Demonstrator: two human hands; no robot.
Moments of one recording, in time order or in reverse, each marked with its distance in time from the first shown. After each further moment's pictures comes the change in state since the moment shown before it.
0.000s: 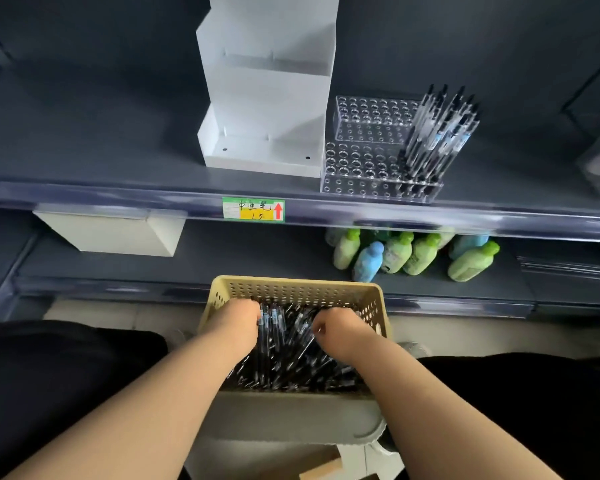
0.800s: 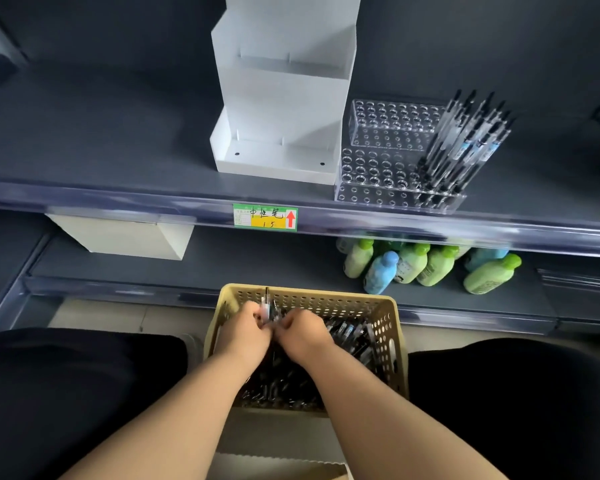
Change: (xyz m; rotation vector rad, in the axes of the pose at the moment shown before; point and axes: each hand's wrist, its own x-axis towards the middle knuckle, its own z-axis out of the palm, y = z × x) left_hand 0.005 0.004 0.016 -0.647 0.129 -0.233; right_hand 0.052 -0.053 0.038 0.389 0.086 0.134
